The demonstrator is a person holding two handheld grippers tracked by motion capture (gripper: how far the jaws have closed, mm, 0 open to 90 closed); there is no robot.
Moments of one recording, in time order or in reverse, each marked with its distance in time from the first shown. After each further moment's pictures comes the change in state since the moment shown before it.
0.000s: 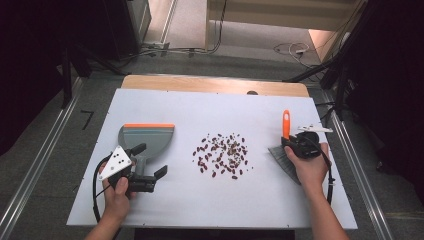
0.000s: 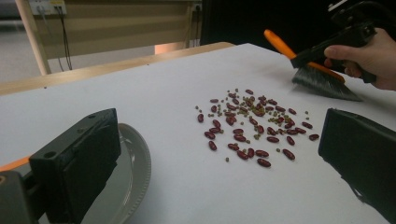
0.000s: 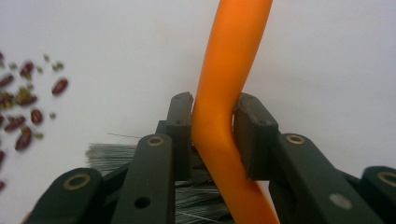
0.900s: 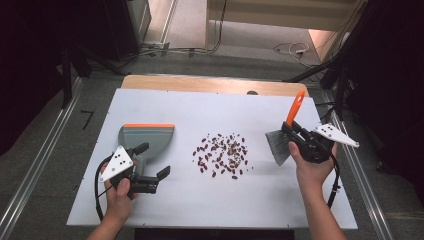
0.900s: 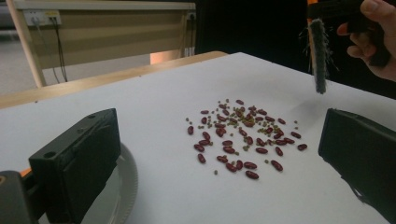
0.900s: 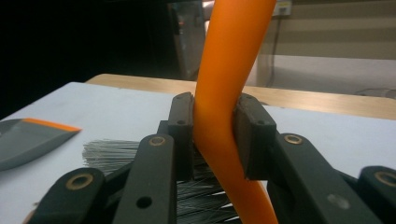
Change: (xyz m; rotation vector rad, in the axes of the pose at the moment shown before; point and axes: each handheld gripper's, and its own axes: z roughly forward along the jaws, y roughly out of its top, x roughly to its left) left arm -0.015 0.011 0.003 -0.039 -0.028 0.016; right arm 0.045 0.018 -0.071 -0.425 0.186 -0.019
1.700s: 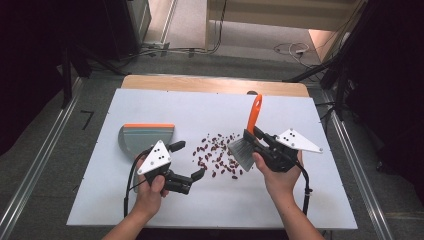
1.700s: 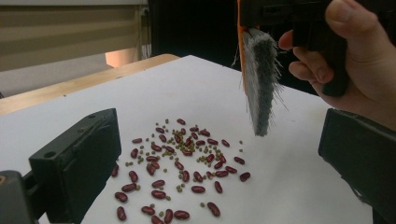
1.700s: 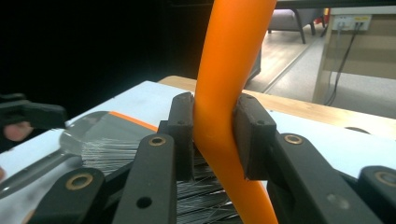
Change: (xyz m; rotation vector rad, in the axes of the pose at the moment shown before) left arm -0.050 0.029 0.061 0.046 -0.168 0.009; right arm 0.092 0.001 0.013 -0.023 0.196 -0.080
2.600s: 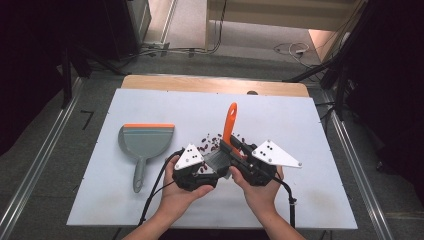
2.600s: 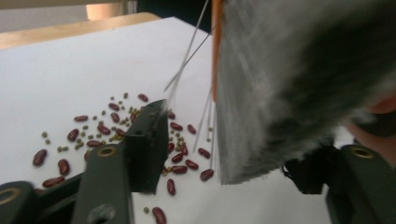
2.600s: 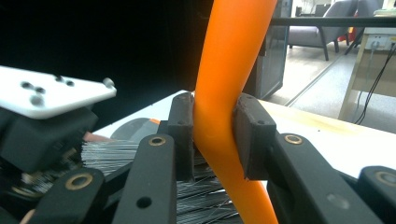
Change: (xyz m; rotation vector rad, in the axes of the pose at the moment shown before) left arm -0.030 -0.002 0.049 0.145 0.007 -0.103; right arm 0.064 0.002 0.004 -0.048 0.072 -0.045
